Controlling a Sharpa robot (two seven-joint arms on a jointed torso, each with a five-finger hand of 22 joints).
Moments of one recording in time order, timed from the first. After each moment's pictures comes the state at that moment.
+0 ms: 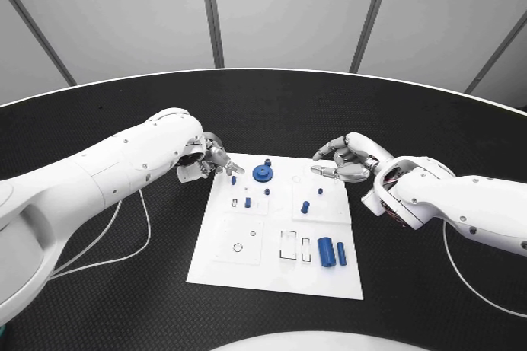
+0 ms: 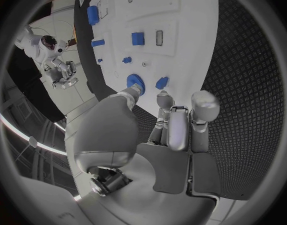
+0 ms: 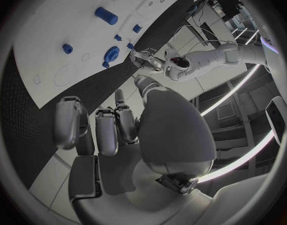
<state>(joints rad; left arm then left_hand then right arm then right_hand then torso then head) 1.31 -0.36 -0.03 0.79 -0.95 0.35 -0.50 1.14 -0.19 0.33 0.29 0.06 0.69 0.11 0.71 0.61 1.13 0.03 1.15 0.77 1.47 -0.04 1.43 1.31 0.12 1.35 0.05 1.22 0.89 1.19 -0.93 -0.09 1.57 -0.93 -0.48 0.03 1.34 -0.20 0.26 0.28 0.34 0.90 0.14 0.29 0.35 1.43 0.05 1.38 1.31 1.47 -0.01 1.50 1.31 0.06 1.45 0.09 1.27 1.31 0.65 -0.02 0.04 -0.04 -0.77</state>
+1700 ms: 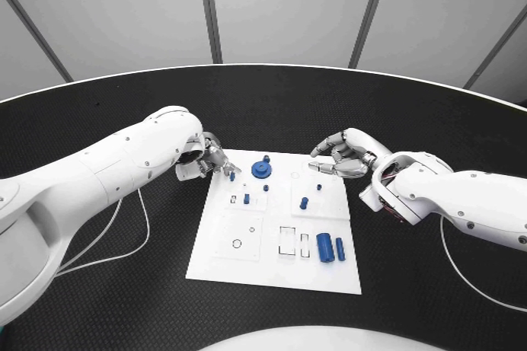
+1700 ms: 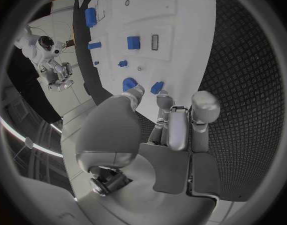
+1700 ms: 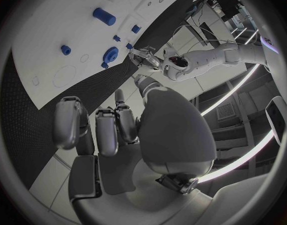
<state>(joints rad) 1.30 -0.33 -0.04 0.75 -0.95 0.38 -0.52 1.18 -0.15 0.32 0.29 0.06 0.70 0.11 0.71 0.59 1.13 0.03 1.17 0.78 1.46 -0.04 1.43 1.31 0.12 1.35 0.05 1.23 0.90 1.20 -0.93 -0.09 1.58 -0.93 -0.48 0.02 1.34 -0.21 0.26 0.28 0.34 0.90 0.14 0.29 0.35 1.43 0.05 1.38 1.31 1.47 -0.01 1.50 1.31 0.06 1.45 0.09 1.27 1.31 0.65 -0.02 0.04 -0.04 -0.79</state>
